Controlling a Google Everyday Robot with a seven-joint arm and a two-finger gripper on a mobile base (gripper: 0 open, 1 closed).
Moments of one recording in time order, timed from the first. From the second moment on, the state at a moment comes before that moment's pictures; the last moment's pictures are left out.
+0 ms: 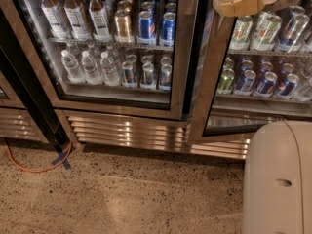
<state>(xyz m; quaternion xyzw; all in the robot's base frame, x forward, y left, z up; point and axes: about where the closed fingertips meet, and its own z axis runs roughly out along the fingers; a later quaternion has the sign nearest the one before) 0.629 -0.164 1.045 -0.62 0.55 0.31 0.48</state>
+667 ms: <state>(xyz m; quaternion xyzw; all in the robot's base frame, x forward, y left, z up) 0.620 -0.166 1.045 -0.62 0.55 0.32 0.47</state>
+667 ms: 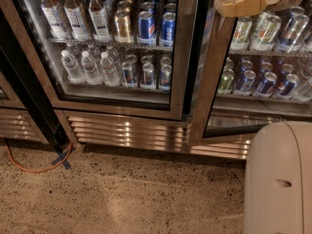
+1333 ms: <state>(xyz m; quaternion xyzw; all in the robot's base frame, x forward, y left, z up) 0.617 -0.164 1.049 -0.61 0.54 0.33 0.47</state>
